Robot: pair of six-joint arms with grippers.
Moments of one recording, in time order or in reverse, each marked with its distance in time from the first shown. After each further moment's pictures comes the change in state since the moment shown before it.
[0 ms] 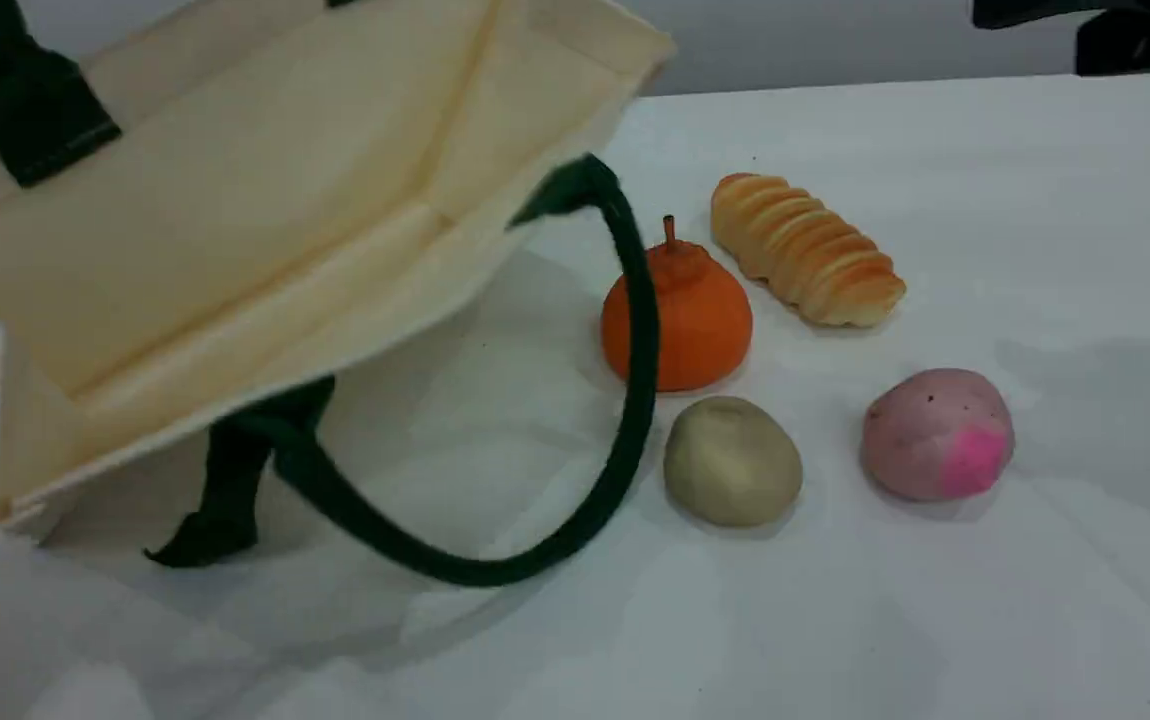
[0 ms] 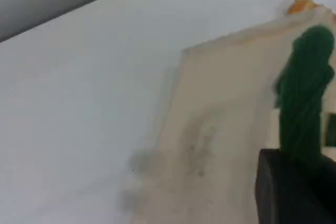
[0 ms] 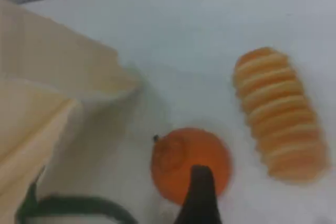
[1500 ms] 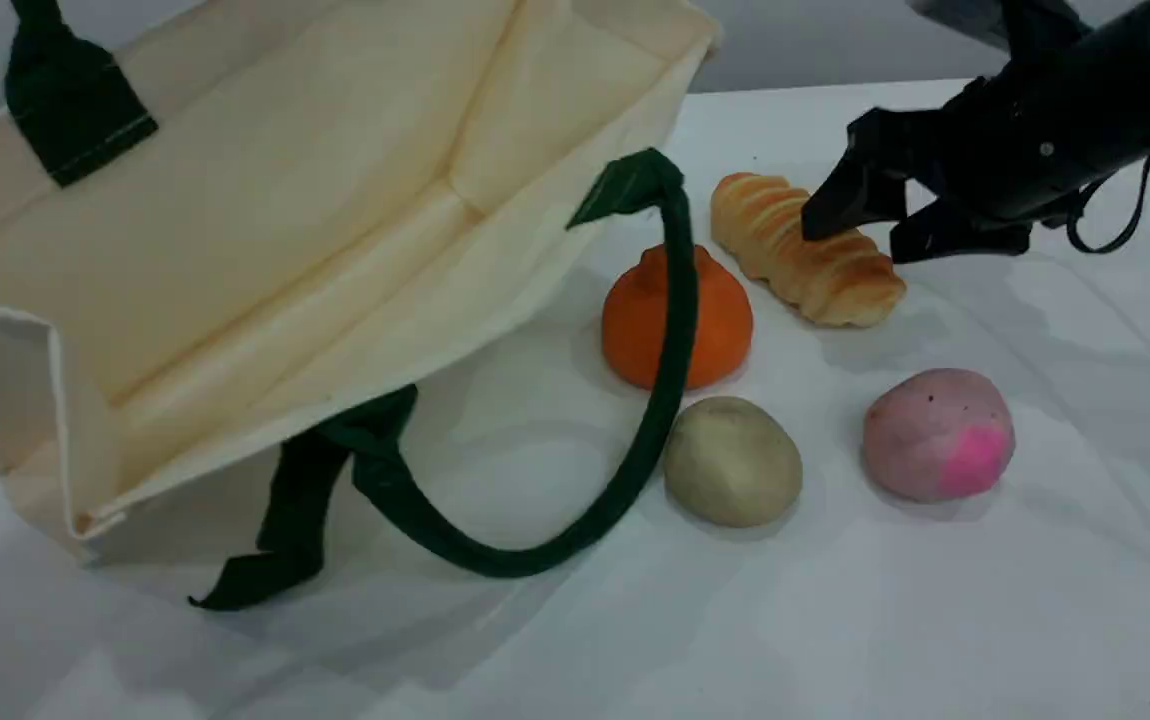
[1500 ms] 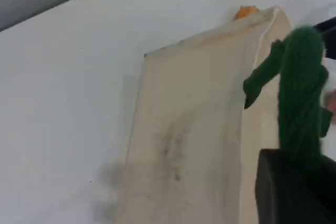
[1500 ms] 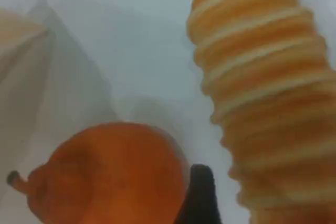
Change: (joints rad) left arm 0.000 -0.016 0.000 -0.132 0.019 0.058; right arm 0.110 0.590 -0.379 -0.007 -0.076 0.002
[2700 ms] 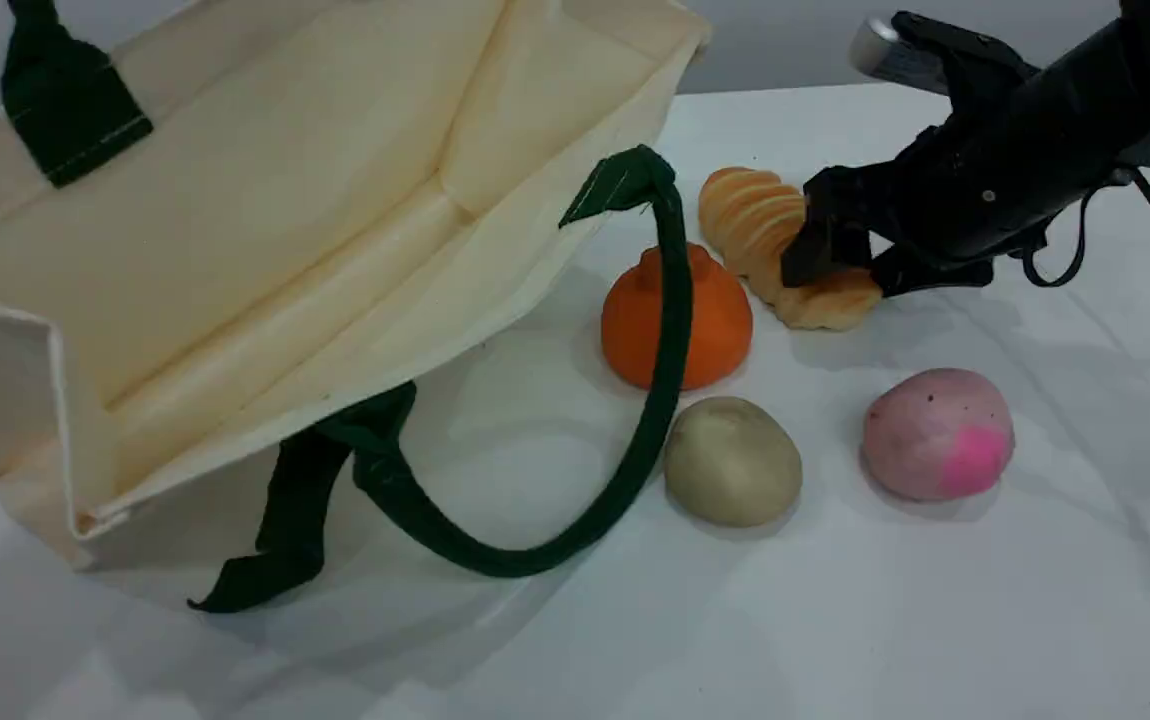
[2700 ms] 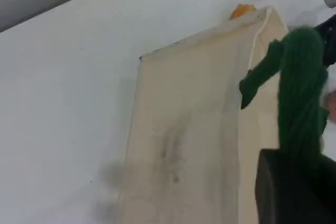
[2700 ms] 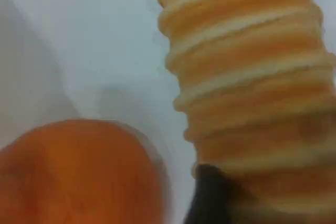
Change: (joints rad) left arm 0.000 0.000 0.000 0.001 0.001 0.003; right arm 0.060 0.078 -0.058 0.001 -0.105 -0.001
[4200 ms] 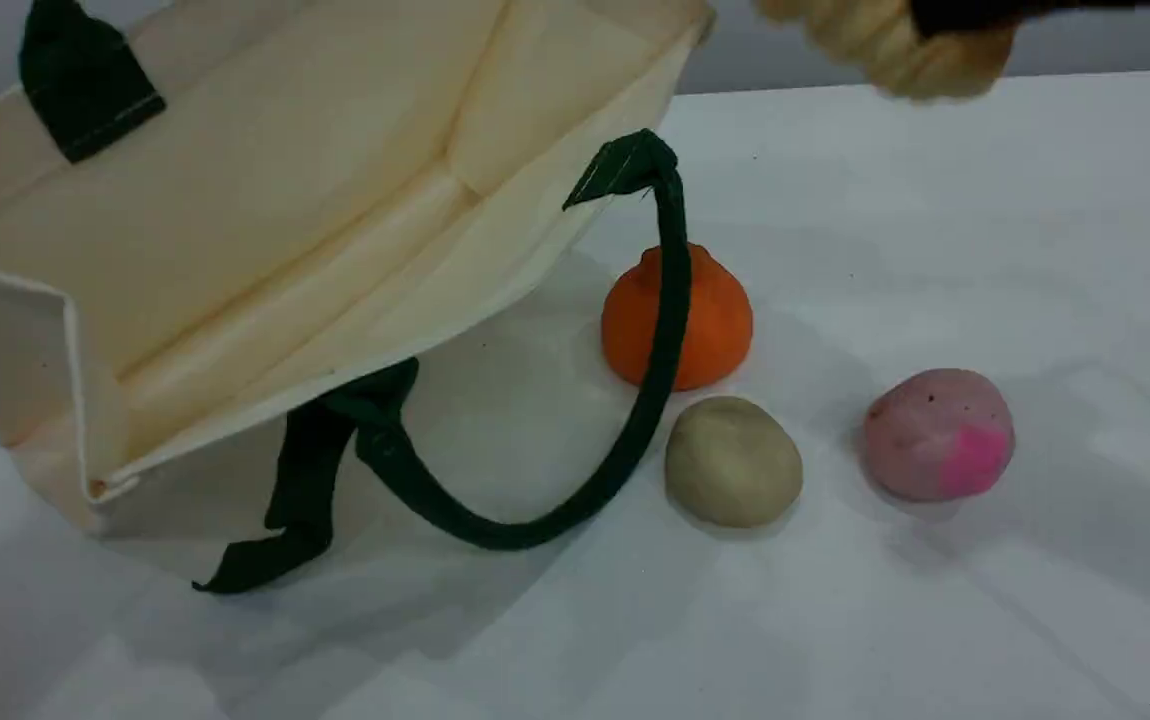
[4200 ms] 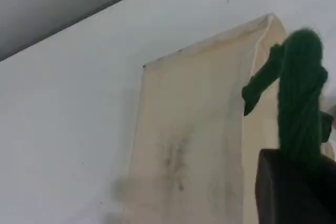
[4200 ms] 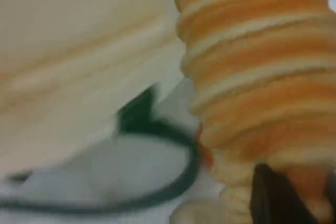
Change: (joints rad) left arm 0.002 0.018 0.000 -0.009 -0.051 0.049; right arm -0.002 -0.774 0.388 -0.359 0.194 0.089
